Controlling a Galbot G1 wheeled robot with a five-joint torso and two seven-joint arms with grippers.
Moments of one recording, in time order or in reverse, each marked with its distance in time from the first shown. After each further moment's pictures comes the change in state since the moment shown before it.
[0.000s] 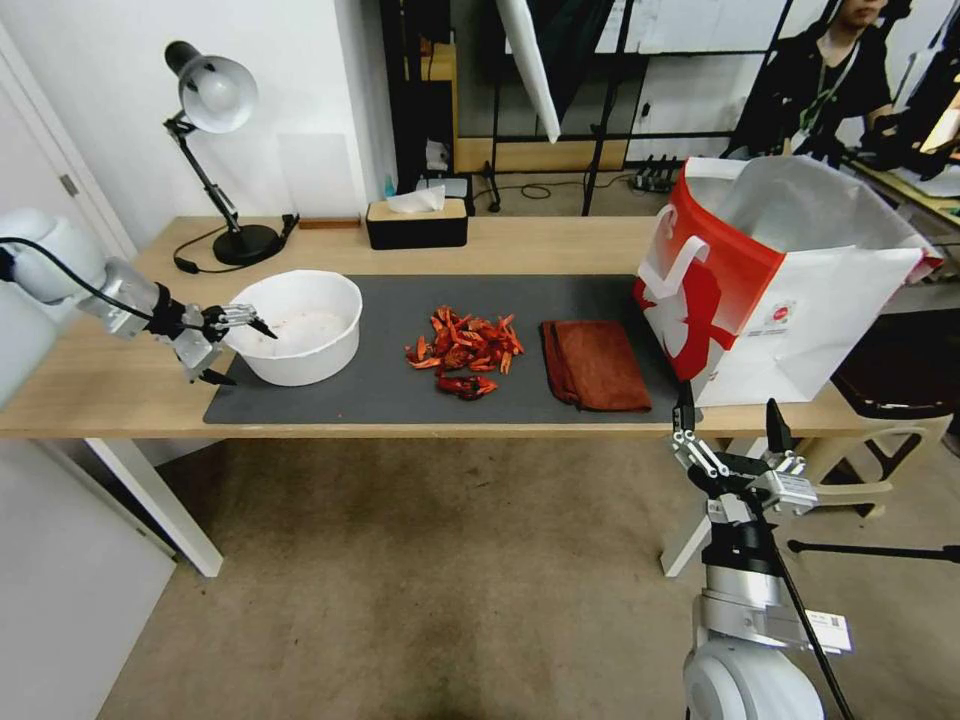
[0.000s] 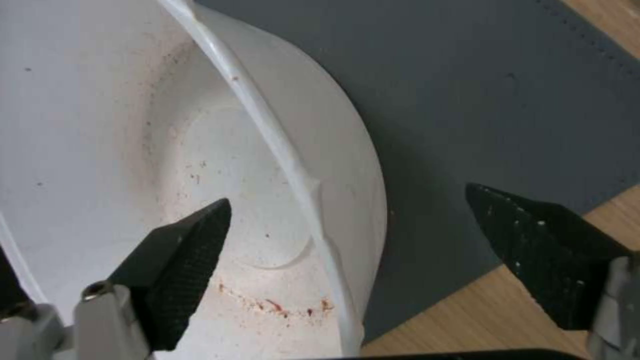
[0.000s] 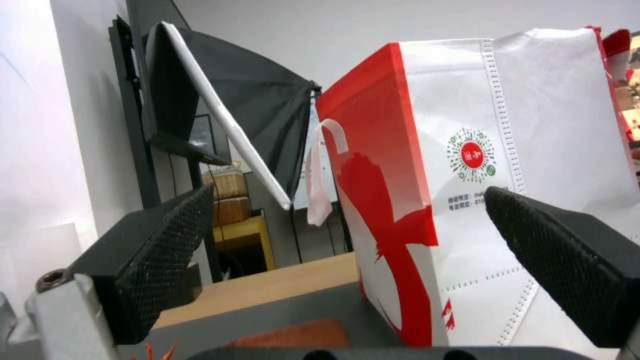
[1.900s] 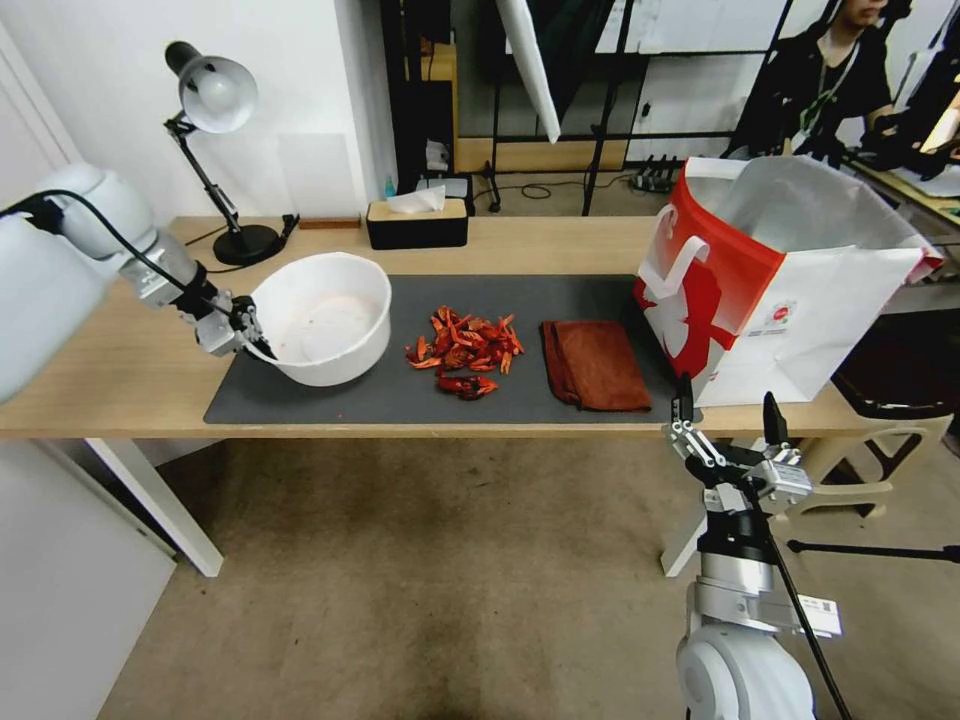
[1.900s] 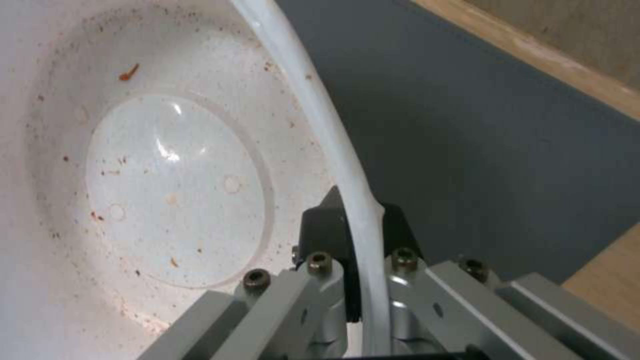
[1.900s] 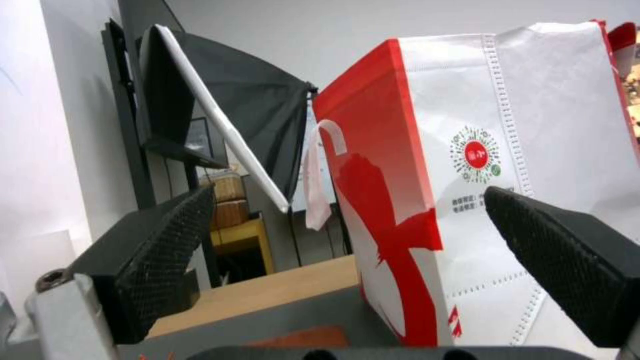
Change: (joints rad) left arm -0.177 -0.075 0.135 -0.053 -0.143 0.000 0.259; right arm 0.043 0.010 -0.003 -0.016 0.005 -0.020 0.006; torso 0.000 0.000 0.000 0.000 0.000
